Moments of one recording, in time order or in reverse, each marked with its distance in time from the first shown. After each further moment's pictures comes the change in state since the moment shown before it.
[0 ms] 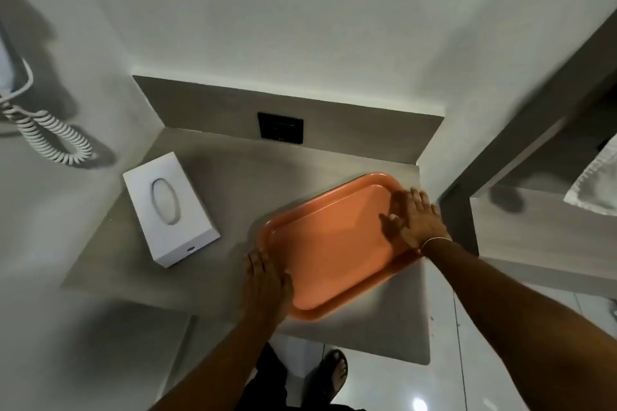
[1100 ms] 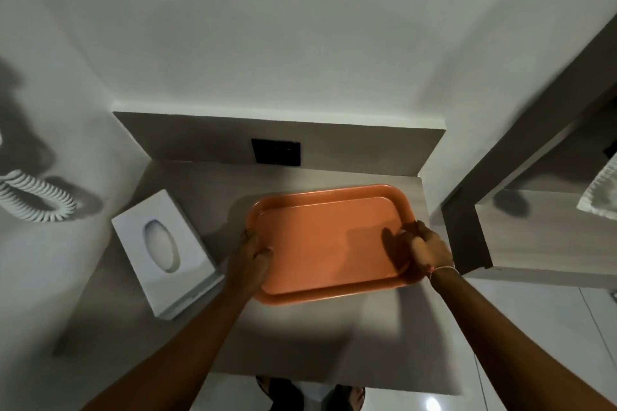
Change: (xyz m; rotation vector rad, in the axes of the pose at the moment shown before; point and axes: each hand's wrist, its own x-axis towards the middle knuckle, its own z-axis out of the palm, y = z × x) left_hand 0.105 0.002 -0.088 -0.396 -0.046 0.029; right_hand -0.027 -0.052 -0.012 0.747 0.094 0.395
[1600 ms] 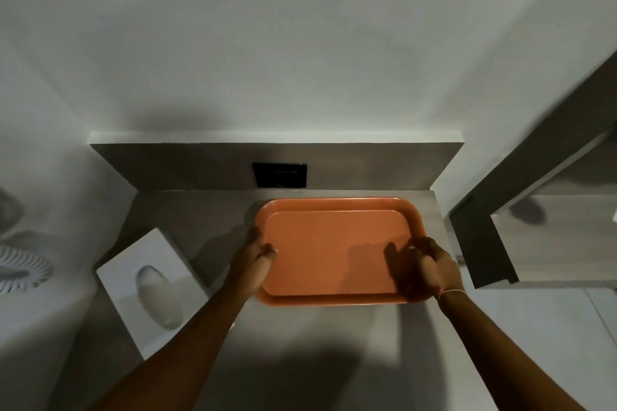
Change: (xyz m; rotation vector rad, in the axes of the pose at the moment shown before) left_hand 0.107 0.000 -0.022 0.058 -0.179 0.091; right_hand 0.024 -0.011 0.043 0.112 0.134 0.049
